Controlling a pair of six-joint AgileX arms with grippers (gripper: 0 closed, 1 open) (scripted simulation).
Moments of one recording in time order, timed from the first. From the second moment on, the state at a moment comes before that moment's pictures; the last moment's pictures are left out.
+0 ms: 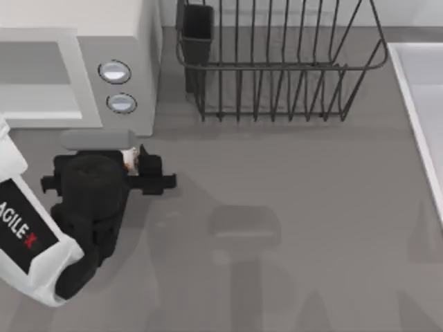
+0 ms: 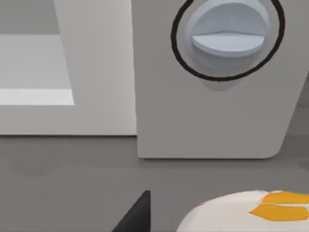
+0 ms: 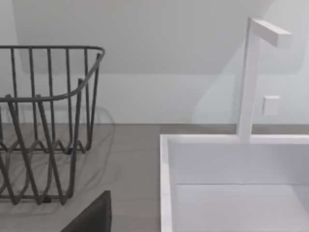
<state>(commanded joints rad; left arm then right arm) -0.49 1.97 0.48 1.13 -0.42 -0.15 0.00 0.00 0.00 0.00 0.00 0.00</state>
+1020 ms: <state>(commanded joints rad) -0.49 2.01 0.46 1.17 -0.42 -0.15 0.00 0.00 0.00 0.00 0.00 0.00</state>
